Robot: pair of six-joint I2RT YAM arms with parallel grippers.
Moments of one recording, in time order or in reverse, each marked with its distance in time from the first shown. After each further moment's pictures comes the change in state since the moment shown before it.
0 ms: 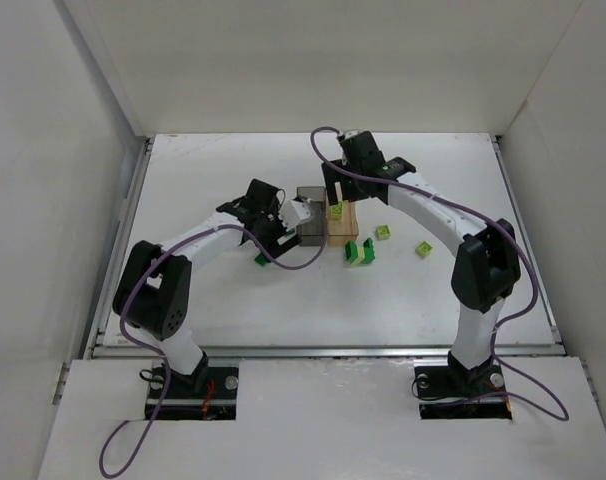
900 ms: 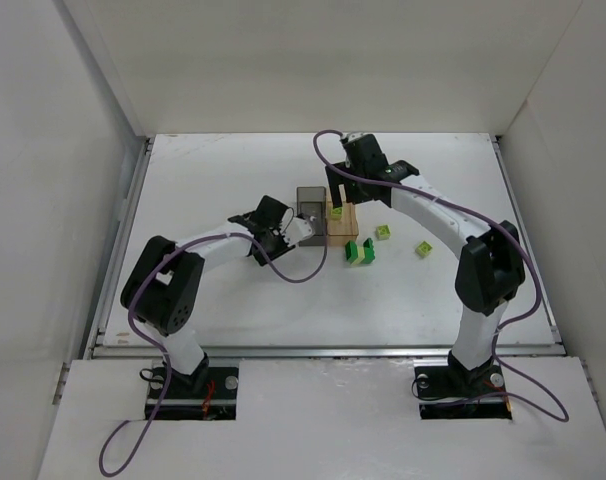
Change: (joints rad) left arm -0.070 0.069 -0.070 0.032 -0.204 -0.066; right arm -0.008 -0.036 -0.051 0.021 0.020 -0.020
